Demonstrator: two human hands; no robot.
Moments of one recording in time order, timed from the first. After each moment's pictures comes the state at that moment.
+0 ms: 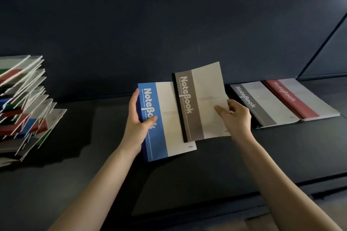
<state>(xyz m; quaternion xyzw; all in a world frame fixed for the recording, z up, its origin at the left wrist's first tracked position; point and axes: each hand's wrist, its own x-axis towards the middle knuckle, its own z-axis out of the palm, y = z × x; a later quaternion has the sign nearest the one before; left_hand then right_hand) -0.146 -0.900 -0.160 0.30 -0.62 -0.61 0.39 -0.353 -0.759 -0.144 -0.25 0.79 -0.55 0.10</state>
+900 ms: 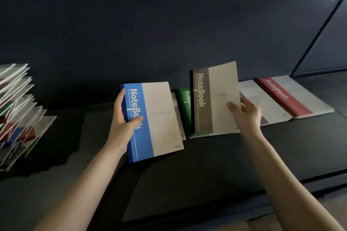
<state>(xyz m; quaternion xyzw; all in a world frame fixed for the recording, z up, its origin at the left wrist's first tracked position) -0.153 -0.905 -0.152 0.36 -0.64 -0.57 0.38 -0.404 -0.735 -0.151 -0.19 0.79 -0.58 0.08</state>
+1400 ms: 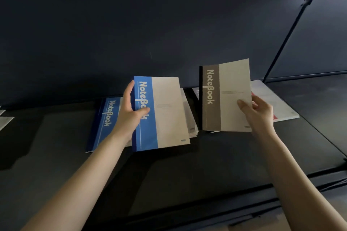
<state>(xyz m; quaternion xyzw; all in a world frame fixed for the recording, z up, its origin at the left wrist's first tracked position) -0.268 -0.849 -0.139 0.34 -0.65 -0.57 0.36 -0.512 -0.654 -0.138 -0.20 0.77 -0.60 0.07</state>
